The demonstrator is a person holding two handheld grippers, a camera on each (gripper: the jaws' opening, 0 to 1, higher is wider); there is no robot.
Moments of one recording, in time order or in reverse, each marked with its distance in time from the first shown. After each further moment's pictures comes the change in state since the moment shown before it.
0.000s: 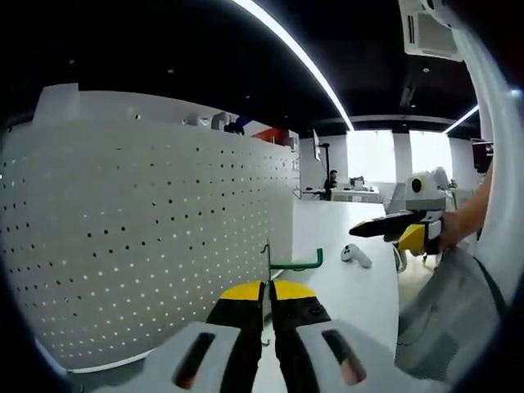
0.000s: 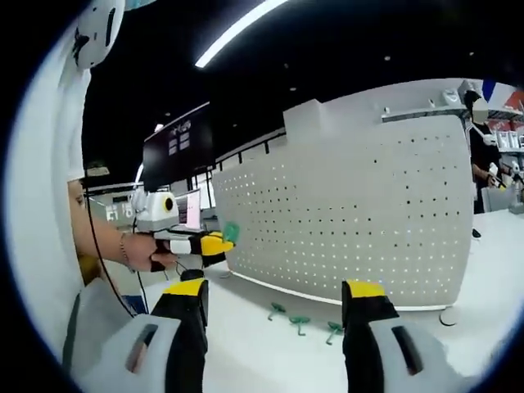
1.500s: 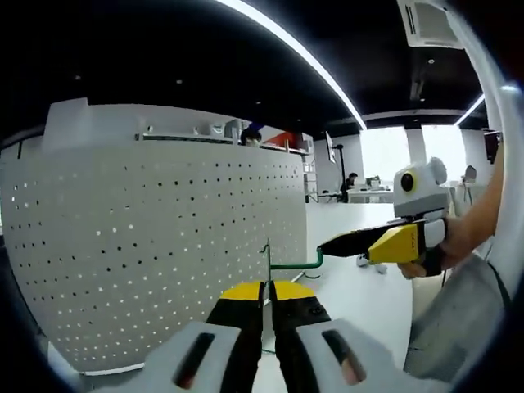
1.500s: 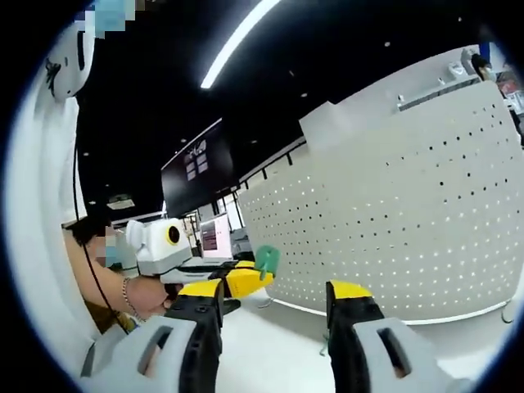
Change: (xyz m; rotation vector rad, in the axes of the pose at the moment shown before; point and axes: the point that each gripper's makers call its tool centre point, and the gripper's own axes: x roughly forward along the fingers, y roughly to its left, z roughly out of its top) left arm 0.001 -0.001 0.017 0.043 -0.028 0.110; right arm 0.074 0.041 0.022 0.153 -0.080 0.155
